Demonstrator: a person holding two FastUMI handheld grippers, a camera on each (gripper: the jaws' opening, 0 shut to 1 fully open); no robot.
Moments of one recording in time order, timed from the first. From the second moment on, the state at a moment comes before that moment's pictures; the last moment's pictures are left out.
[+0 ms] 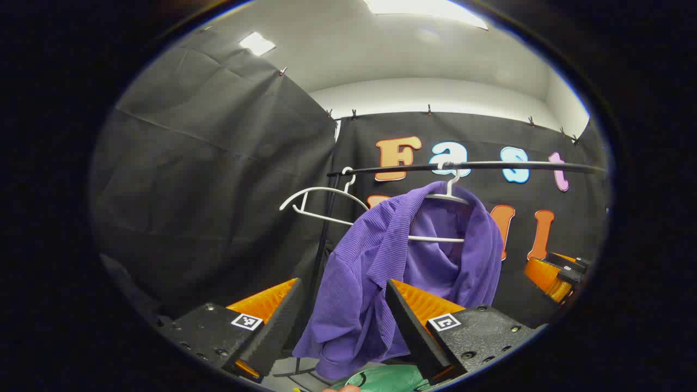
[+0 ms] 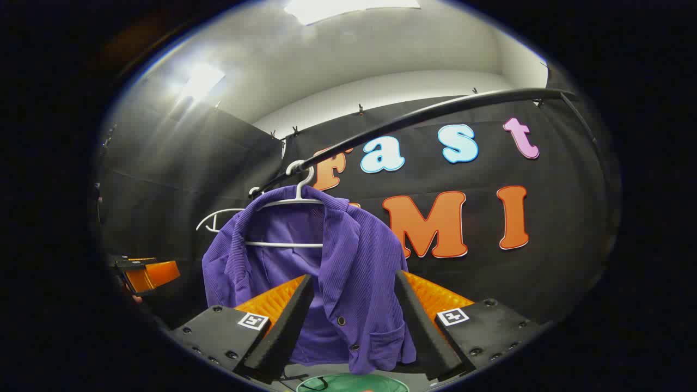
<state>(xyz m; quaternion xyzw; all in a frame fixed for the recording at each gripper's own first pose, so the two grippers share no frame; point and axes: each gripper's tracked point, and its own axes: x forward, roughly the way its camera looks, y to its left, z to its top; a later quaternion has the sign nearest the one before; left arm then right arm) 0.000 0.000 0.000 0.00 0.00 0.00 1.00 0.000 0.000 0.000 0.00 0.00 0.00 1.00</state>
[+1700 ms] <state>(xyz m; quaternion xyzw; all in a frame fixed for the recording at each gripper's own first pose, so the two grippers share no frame) 0.026 -0.044 0.017 0.02 -0.03 -0.05 1.00 0.121 0.041 -0.035 0.03 0.02 0.05 1.00</state>
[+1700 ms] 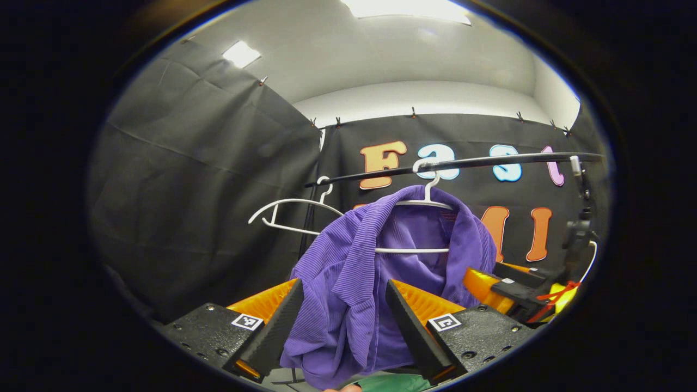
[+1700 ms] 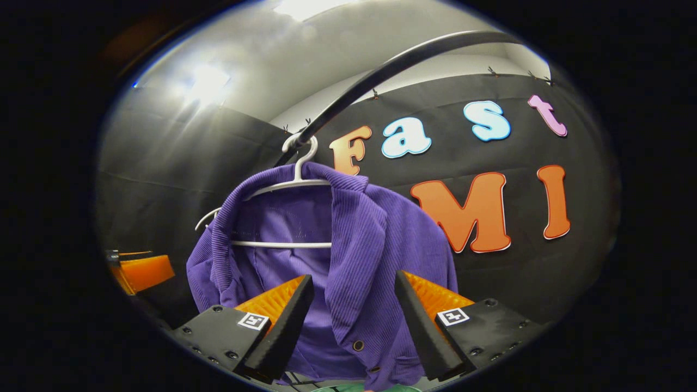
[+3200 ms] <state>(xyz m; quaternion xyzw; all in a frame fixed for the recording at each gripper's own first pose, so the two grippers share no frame) 0.124 -0.066 -0.058 -0.06 0.01 -0.02 1.00 0.050 -0.044 0.045 0.00 -0.07 0.00 1.00</state>
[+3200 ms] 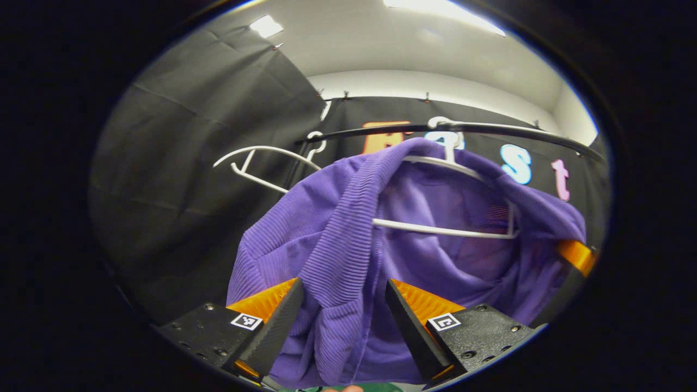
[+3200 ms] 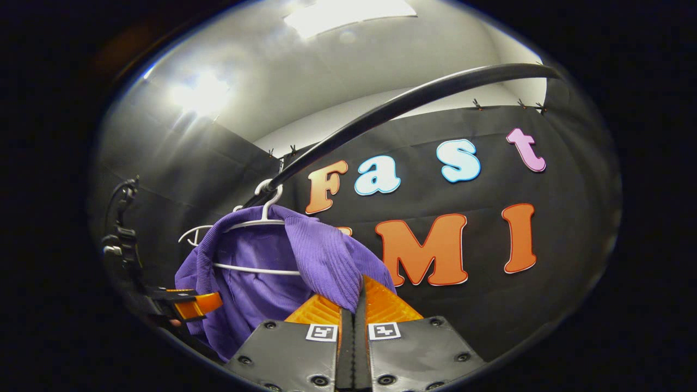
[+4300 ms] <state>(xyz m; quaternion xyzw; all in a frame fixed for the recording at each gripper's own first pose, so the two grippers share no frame) 0.196 0.051 0.106 -0.02 -0.13 0.05 0.99 0.073 -0.078 0.041 0.03 -0.08 -0.04 1.00</state>
